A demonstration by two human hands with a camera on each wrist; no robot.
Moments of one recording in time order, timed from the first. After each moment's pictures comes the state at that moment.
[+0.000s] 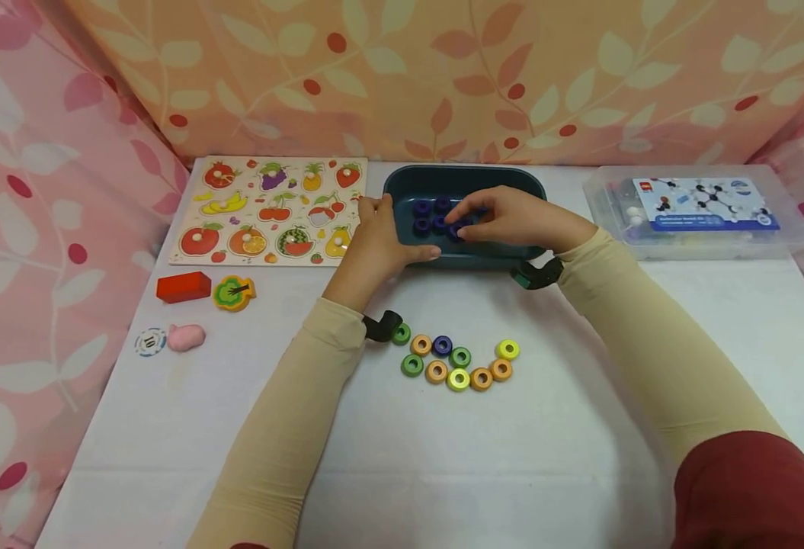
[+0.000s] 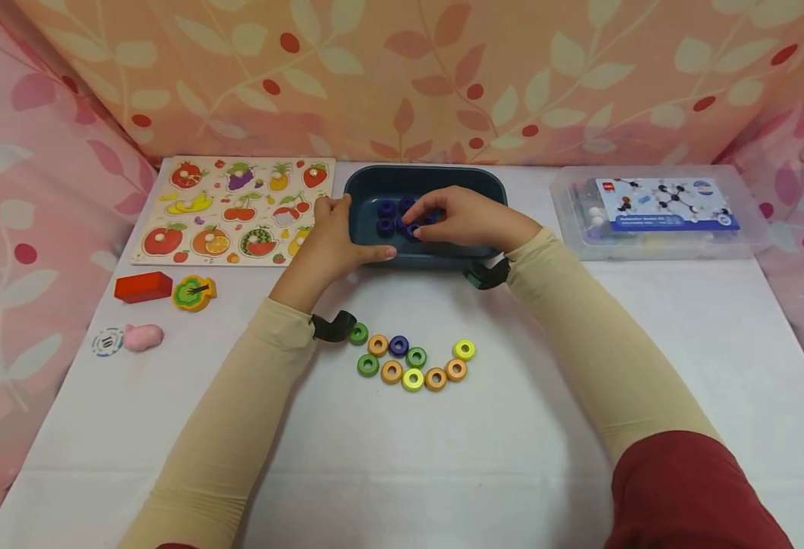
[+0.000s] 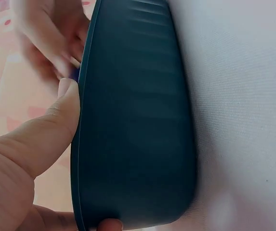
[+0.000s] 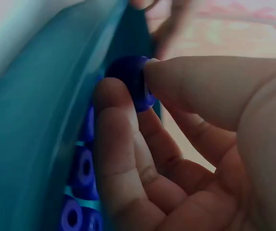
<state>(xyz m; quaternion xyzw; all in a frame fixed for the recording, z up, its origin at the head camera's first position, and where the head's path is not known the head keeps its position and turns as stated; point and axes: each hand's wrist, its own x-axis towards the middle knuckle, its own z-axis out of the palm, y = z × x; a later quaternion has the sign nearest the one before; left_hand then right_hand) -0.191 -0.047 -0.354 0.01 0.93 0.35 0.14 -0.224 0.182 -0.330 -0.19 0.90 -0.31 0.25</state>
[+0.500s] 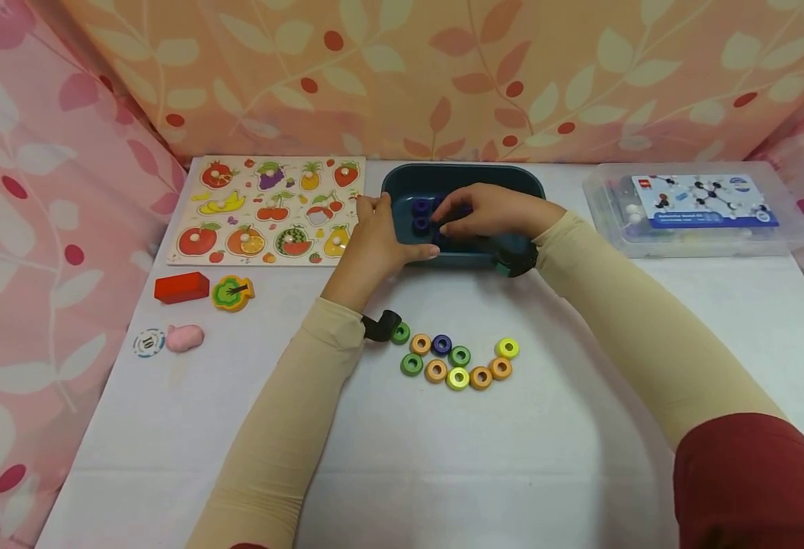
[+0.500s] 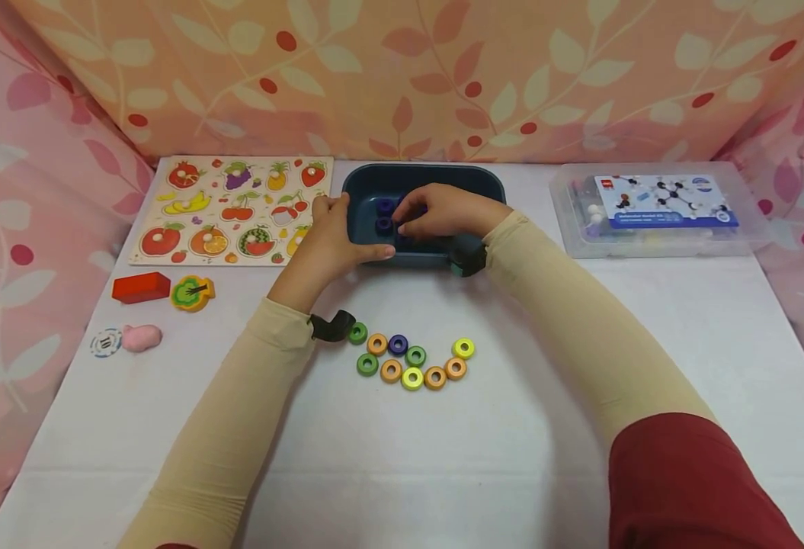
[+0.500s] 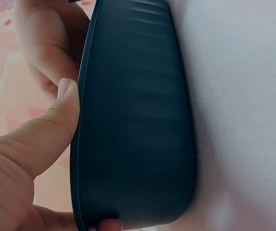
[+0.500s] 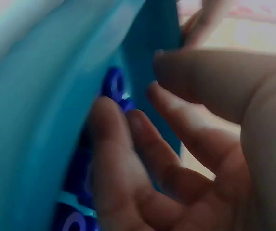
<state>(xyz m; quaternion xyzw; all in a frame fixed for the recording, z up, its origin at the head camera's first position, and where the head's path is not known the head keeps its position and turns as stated) -0.192 -0.046 -0.355 0.01 0.93 0.35 0.13 -0.246 0.165 -0.341 -0.19 0.90 -0.28 0.29</state>
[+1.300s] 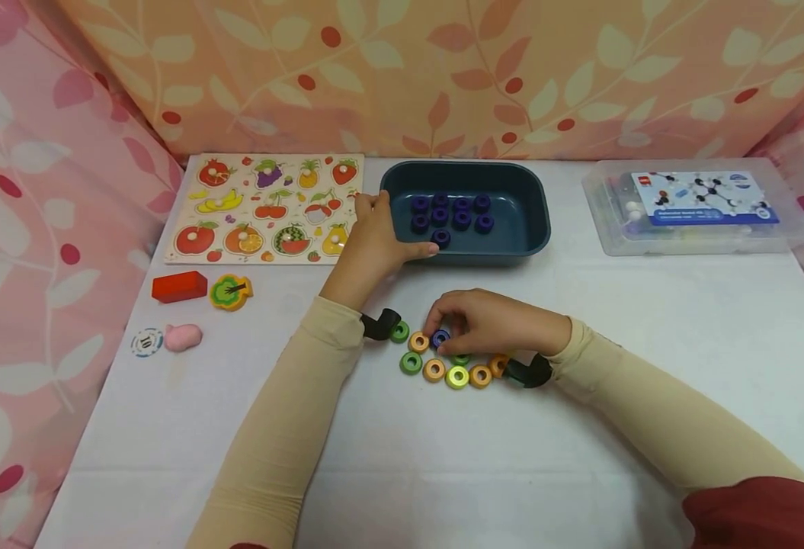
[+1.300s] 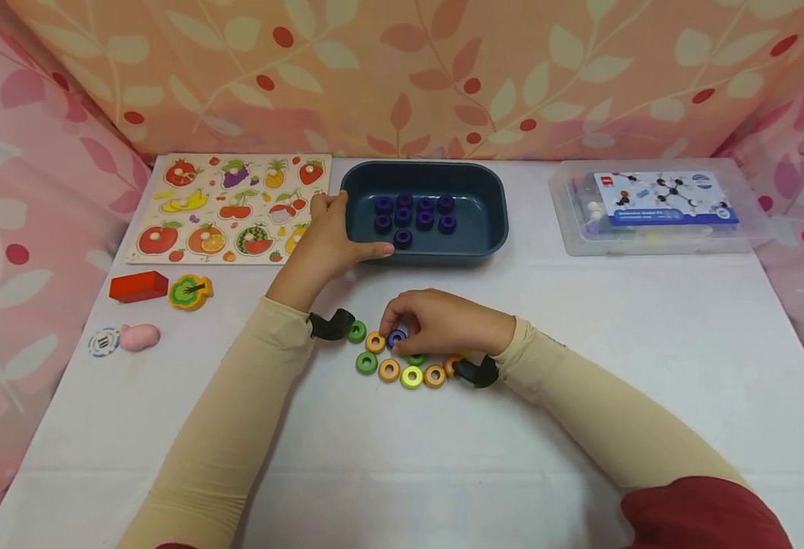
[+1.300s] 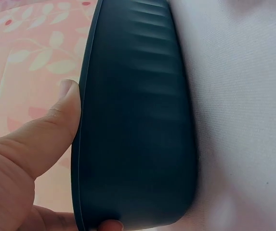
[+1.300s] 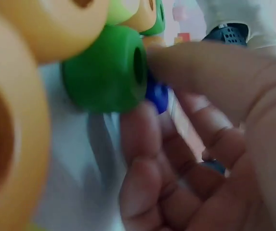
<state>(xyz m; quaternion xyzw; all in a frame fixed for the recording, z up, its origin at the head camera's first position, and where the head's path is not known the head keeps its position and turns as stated) -0.191 -0.046 -0.356 0.01 0.93 0.35 0.13 -0.117 0.152 -0.382 -0.31 0.84 -0.33 0.29</state>
